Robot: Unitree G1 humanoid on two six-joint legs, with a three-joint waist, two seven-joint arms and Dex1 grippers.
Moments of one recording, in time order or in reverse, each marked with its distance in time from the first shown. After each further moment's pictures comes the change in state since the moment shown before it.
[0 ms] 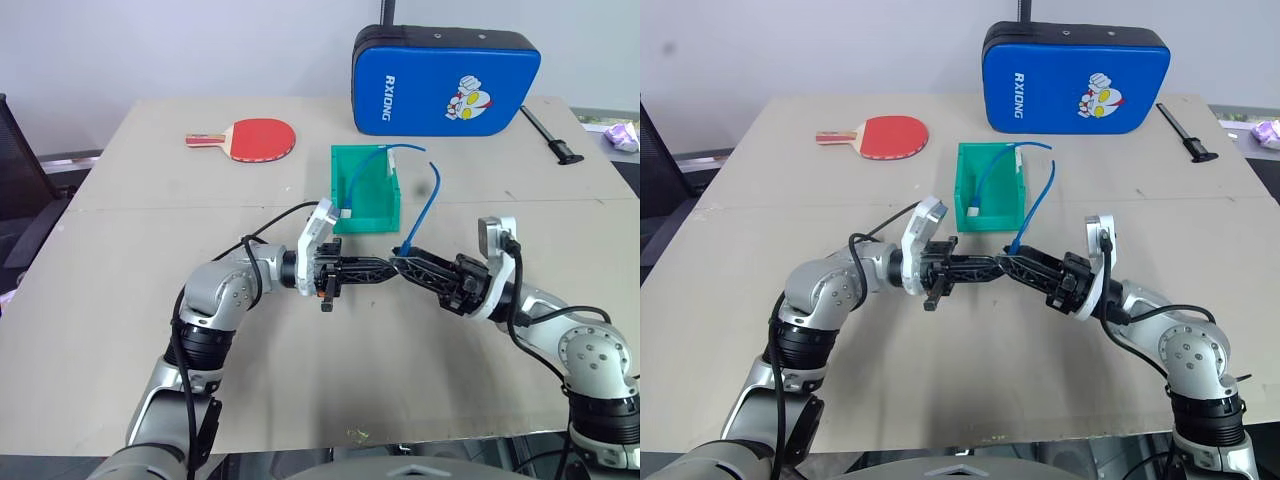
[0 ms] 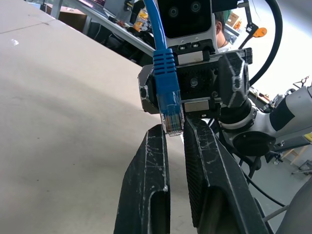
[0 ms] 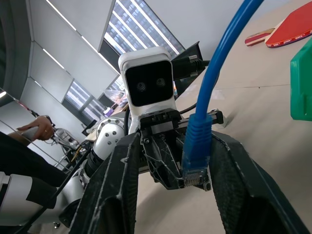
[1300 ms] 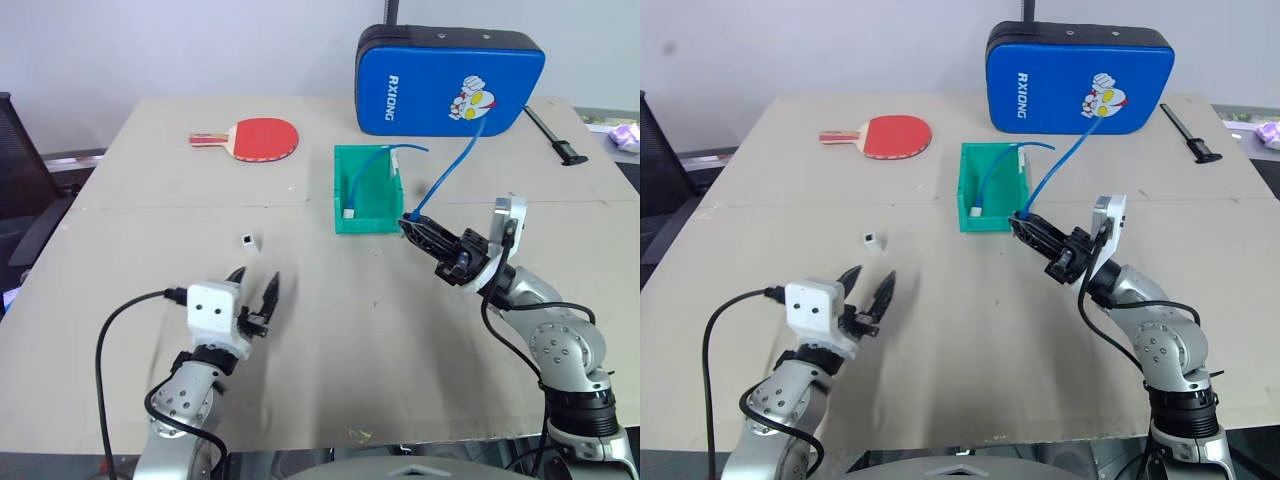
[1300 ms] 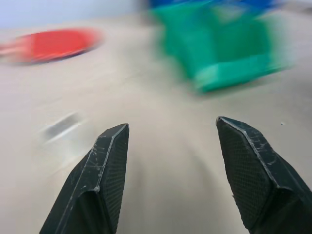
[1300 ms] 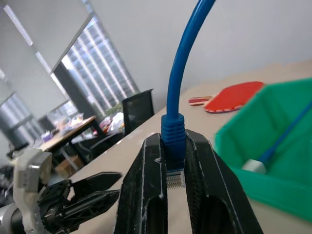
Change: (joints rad) left arm 0.876 -0.248 0.237 -0.556 0.619 -0.556 0.970; right arm -0.029 0.088 0.071 0.053 -0.373 -0.377 0.081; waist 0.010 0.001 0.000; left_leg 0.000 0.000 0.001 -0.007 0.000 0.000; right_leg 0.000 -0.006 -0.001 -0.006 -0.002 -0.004
